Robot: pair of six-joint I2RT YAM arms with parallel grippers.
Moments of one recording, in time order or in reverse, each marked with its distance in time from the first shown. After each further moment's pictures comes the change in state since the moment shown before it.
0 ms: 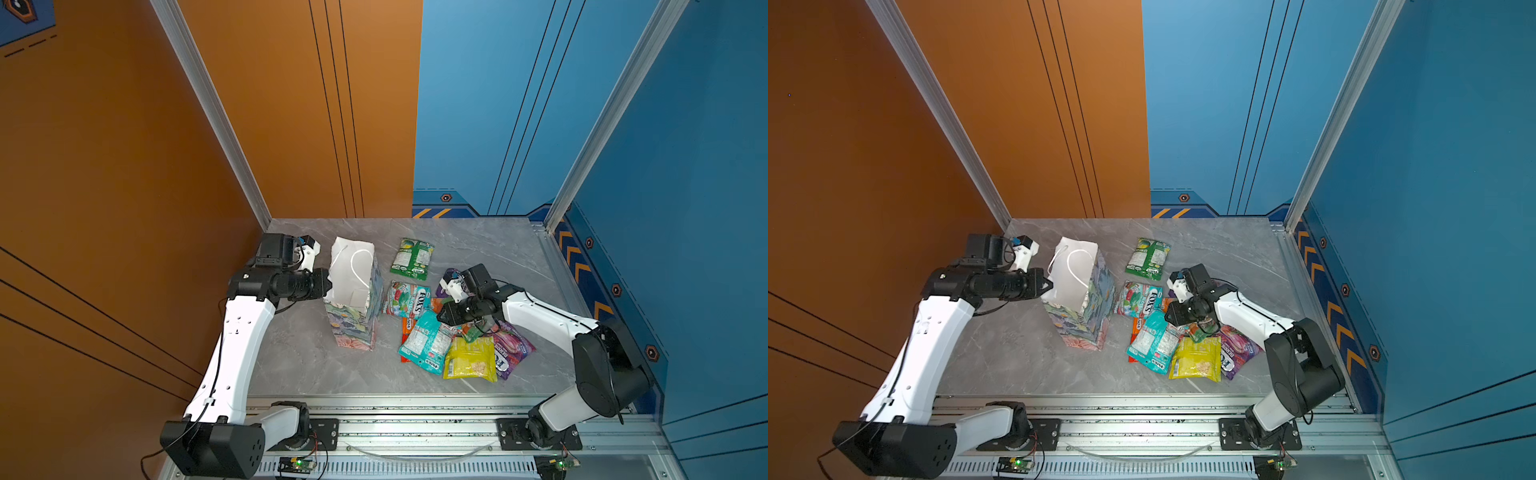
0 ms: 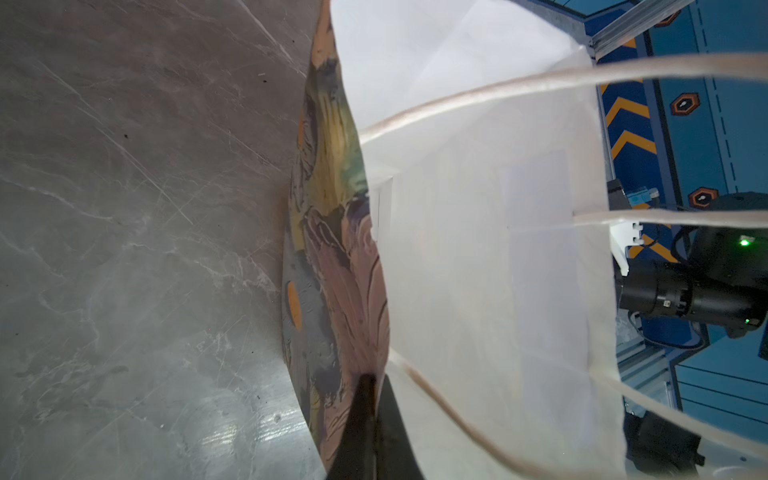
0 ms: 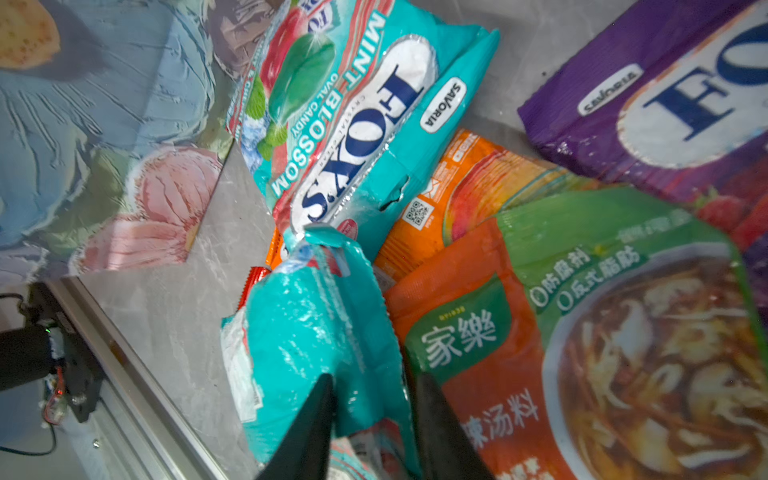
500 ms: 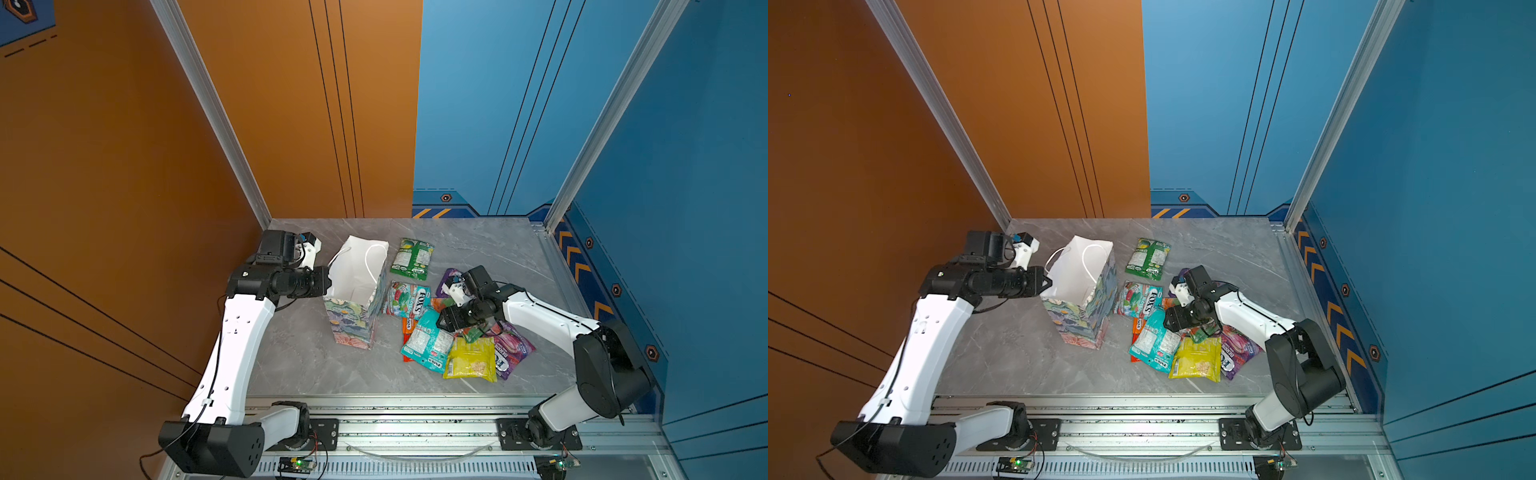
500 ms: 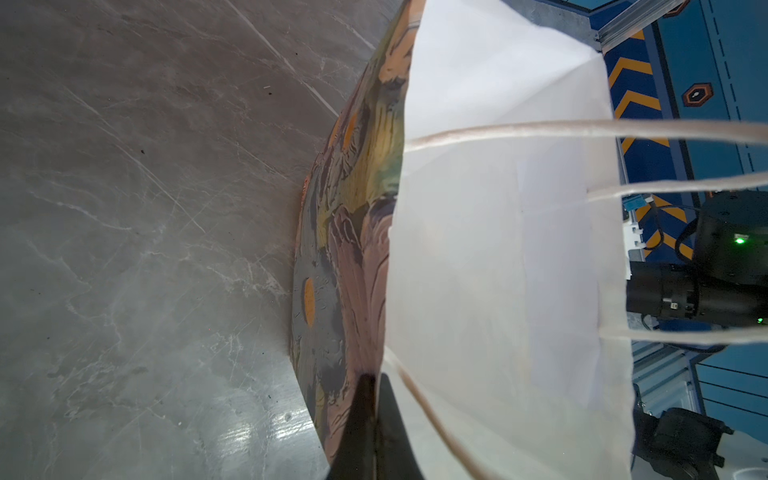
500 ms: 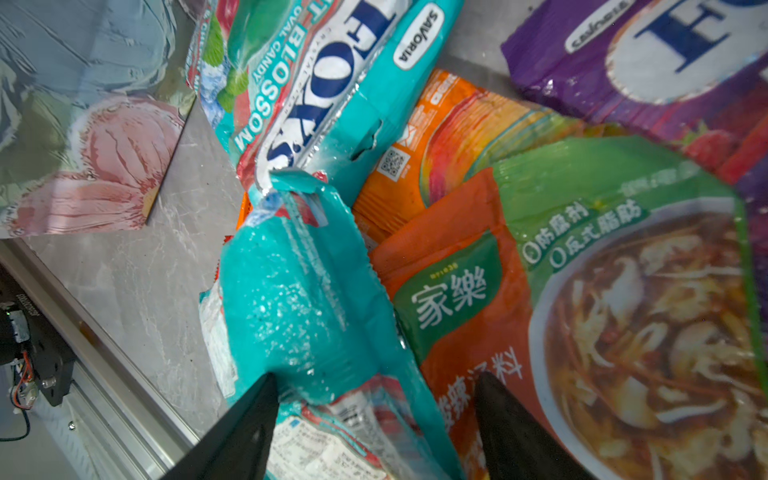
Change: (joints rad) left arm -0.023 0.009 0.052 -0.043 -0.036 0.024; right arm -0.003 -0.003 0.003 -0.083 0.031 -0.045
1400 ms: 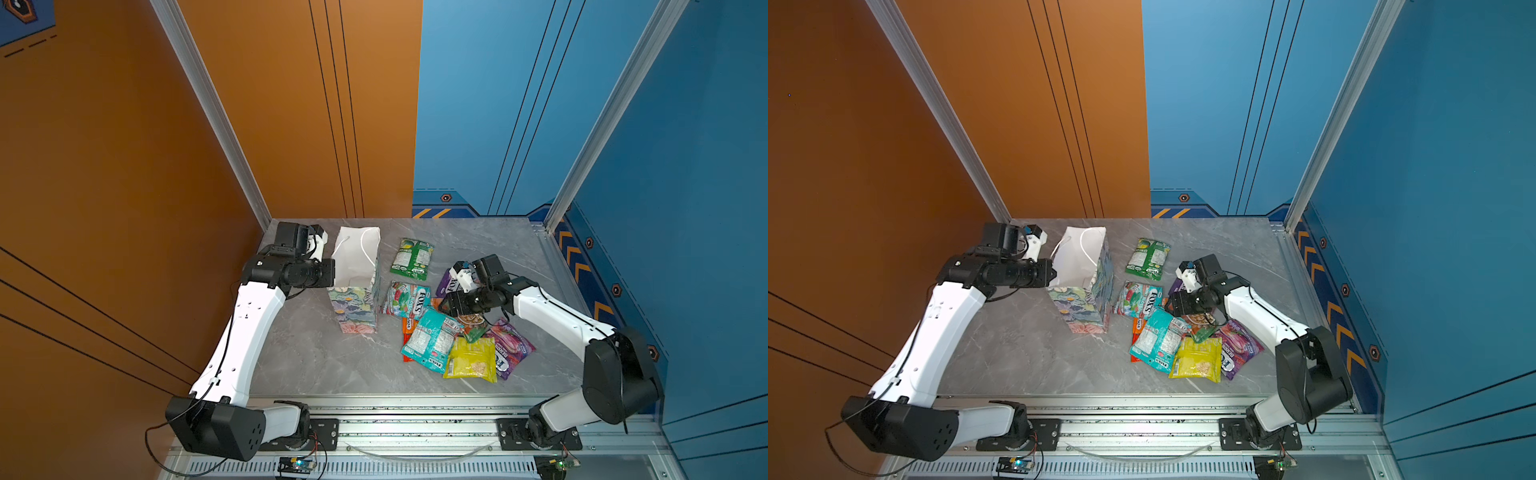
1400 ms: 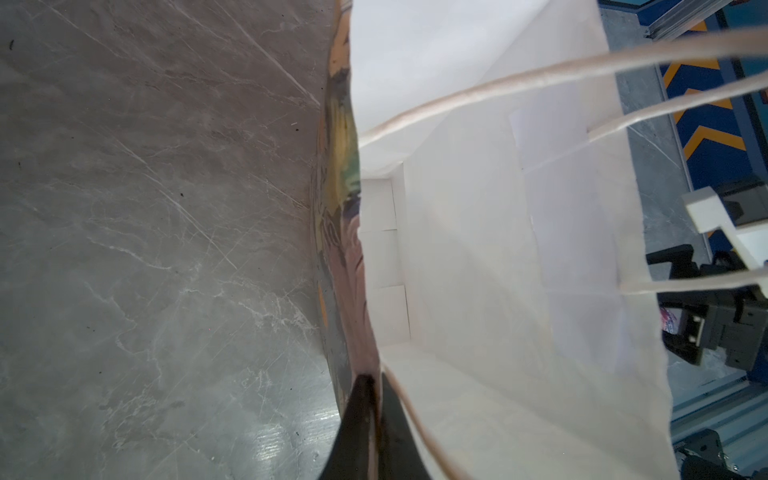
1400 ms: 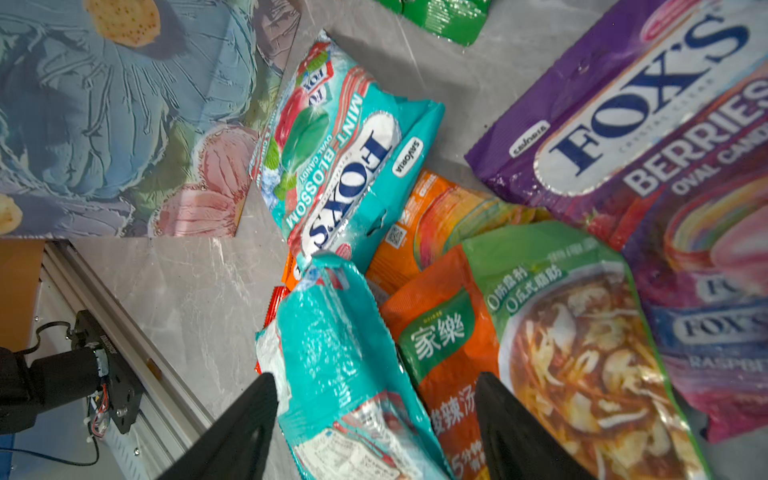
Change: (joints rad) left arm -0.076 0.088 0.041 0.084 -0.149 0.003; right arm -0.070 -0.079 0.033 -0.007 -0.049 0.048
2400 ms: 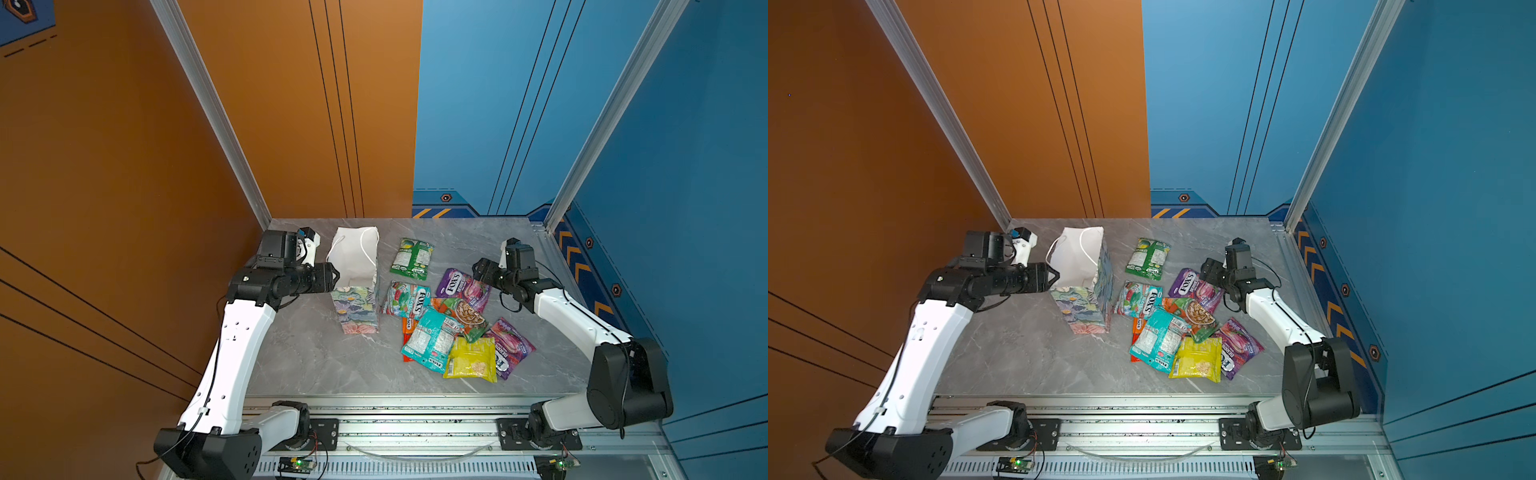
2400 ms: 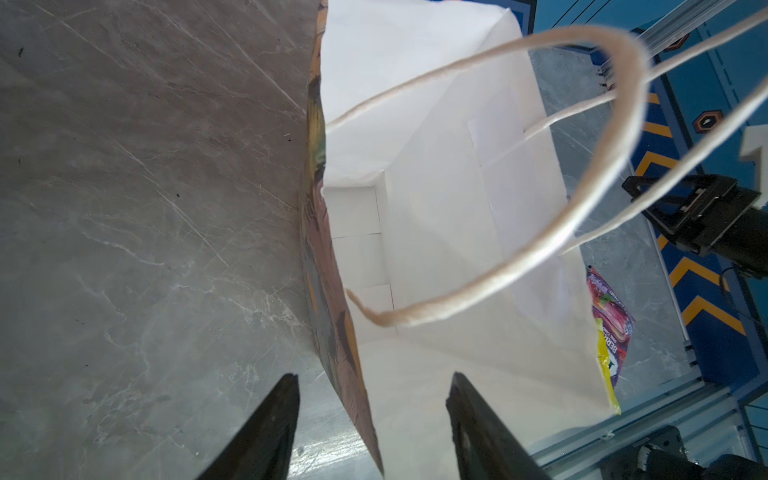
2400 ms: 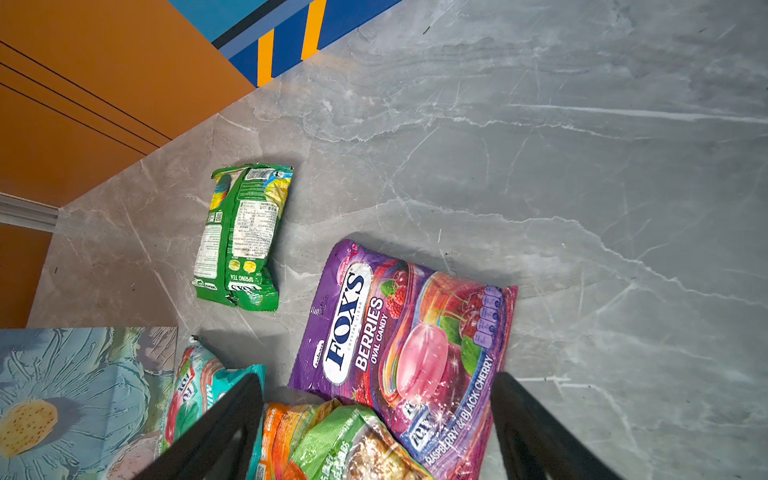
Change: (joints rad) left arm 0.031 -0.102 -0.045 0.009 0.052 -0.026; right arm -0.223 -0.022 -0.027 0.336 0.340 0.319
